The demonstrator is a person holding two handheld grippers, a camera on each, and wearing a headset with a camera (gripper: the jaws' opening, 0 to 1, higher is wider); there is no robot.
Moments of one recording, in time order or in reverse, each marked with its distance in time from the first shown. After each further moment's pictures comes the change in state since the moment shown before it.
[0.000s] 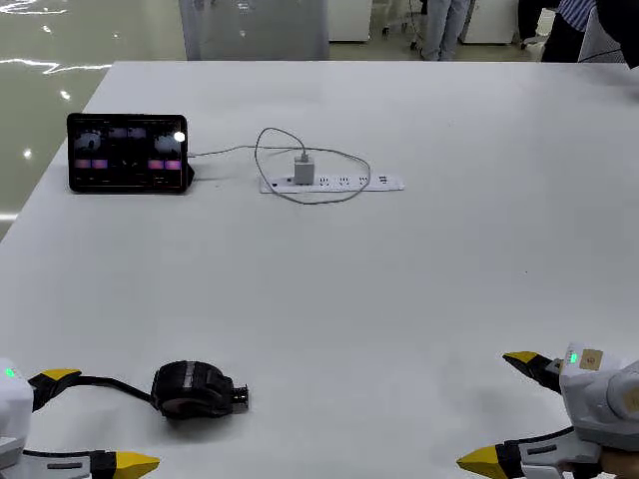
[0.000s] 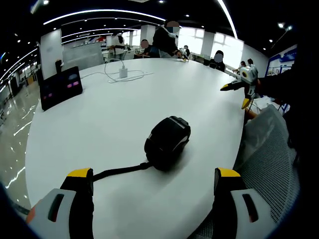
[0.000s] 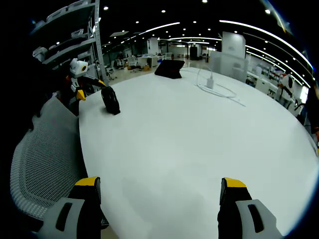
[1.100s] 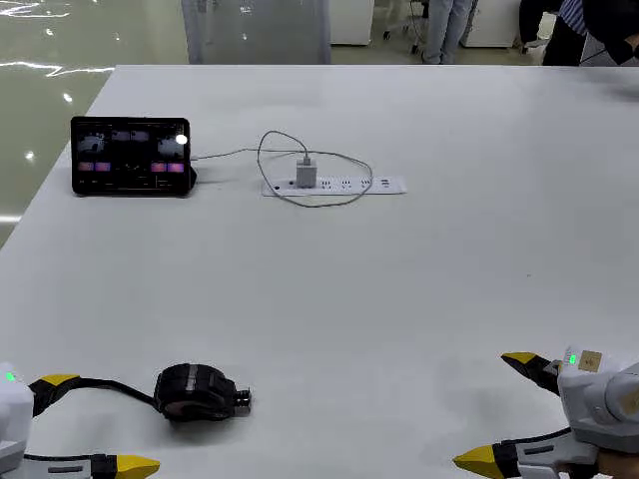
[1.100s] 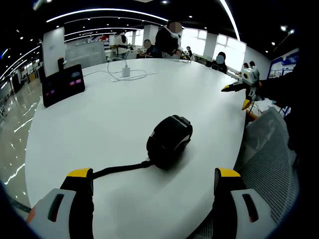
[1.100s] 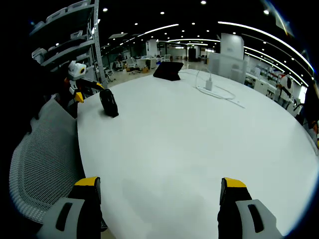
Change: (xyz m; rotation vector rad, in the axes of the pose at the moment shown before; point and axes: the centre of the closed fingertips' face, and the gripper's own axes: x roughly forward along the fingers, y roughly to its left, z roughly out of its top) left arm -0.002 0.002 -0.002 -0.023 -0.005 0.011; right arm 0.002 -0.003 0.005 0.003 -0.015 -0.013
